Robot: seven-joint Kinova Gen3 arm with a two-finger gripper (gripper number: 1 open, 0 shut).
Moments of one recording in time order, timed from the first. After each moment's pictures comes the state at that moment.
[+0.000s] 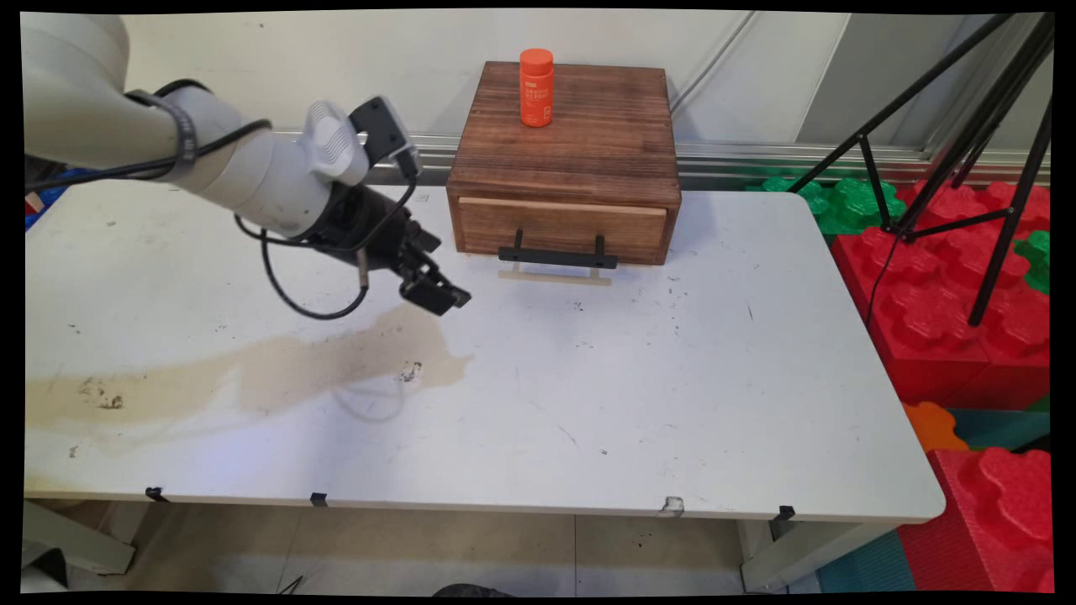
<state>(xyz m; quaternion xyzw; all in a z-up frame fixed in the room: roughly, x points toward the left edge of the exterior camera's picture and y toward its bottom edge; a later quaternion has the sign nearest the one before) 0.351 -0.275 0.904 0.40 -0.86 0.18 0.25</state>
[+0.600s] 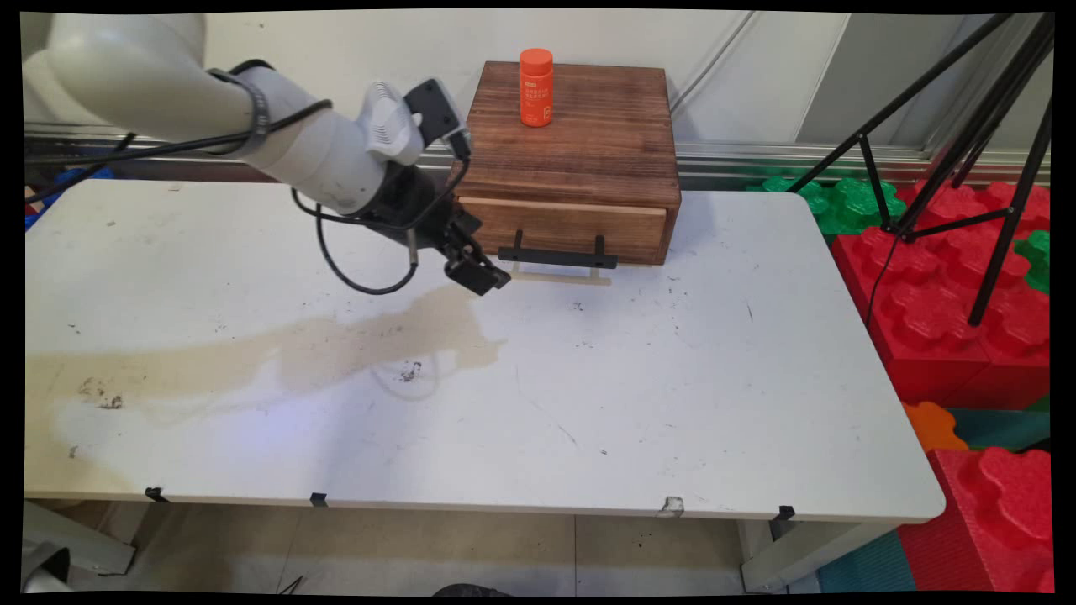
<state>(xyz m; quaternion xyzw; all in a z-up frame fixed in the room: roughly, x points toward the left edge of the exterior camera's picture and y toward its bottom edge) 0.328 -0.318 0.904 0.37 -0.87 0.19 0.26</state>
